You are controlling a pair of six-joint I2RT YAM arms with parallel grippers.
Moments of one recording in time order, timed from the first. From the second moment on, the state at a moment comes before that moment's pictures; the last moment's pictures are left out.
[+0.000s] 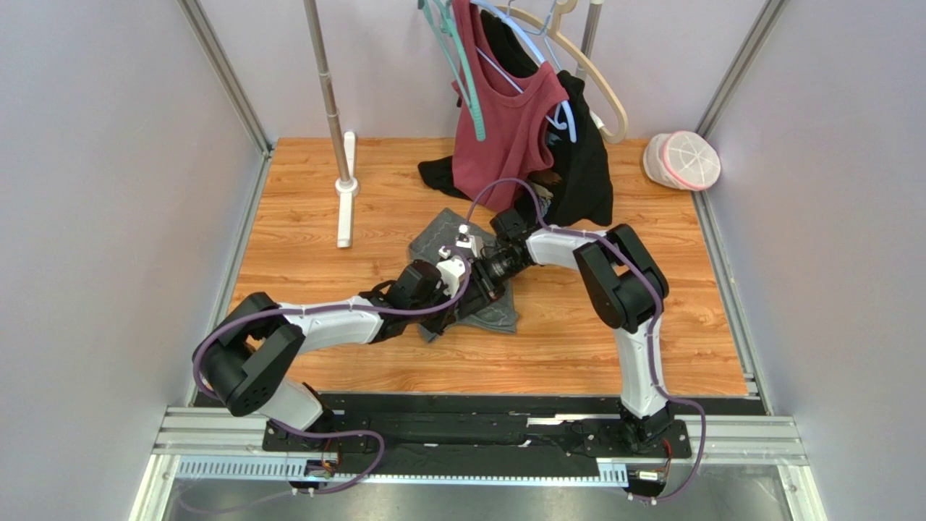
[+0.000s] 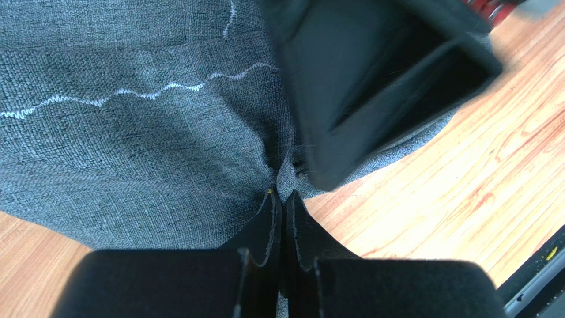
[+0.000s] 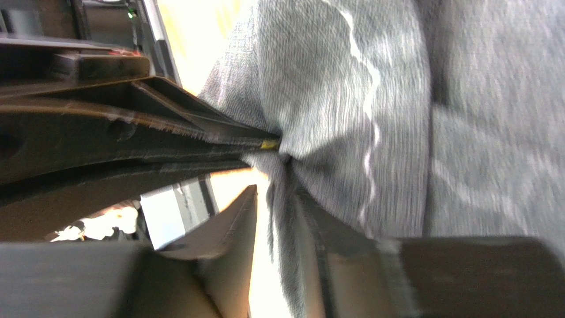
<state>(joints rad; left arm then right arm) -0.77 1.50 0.63 0.09 0.10 -0.14 0.55 2.14 1.36 -0.46 -1.01 -0.01</state>
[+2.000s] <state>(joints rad) -0.59 1.59 0.76 -0.16 0.49 -0.23 0.93 1.57 0.71 0.07 -0.08 -0.21</state>
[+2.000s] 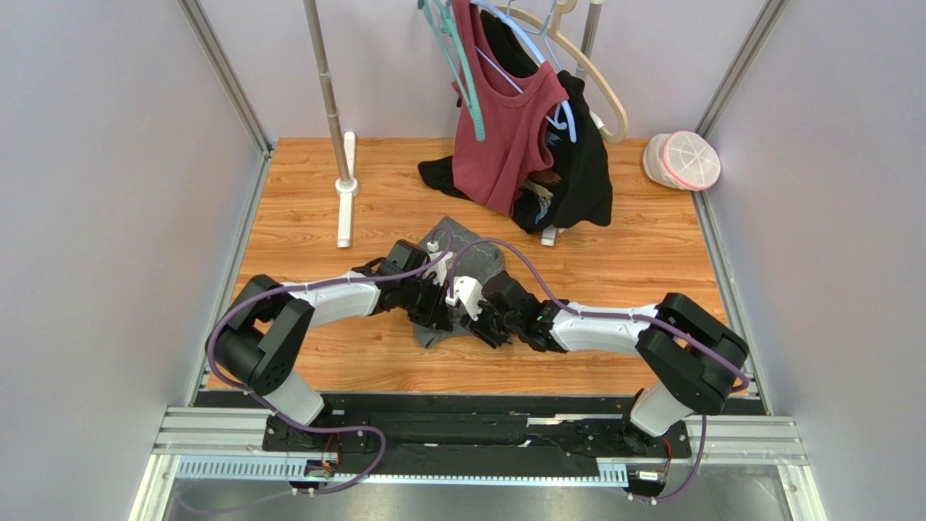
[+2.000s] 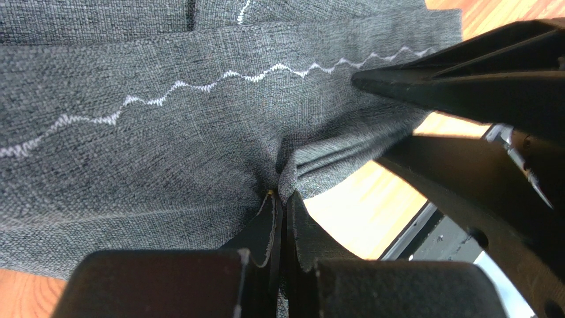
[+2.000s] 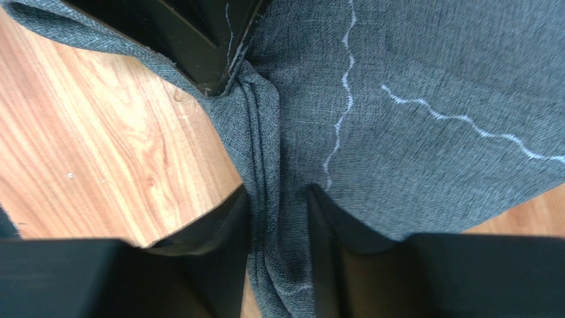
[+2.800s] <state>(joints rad) -0.56 1.43 0.70 -0.16 0.38 -0.24 0.91 1.63 0.88 -0.15 -0.34 -0.17</state>
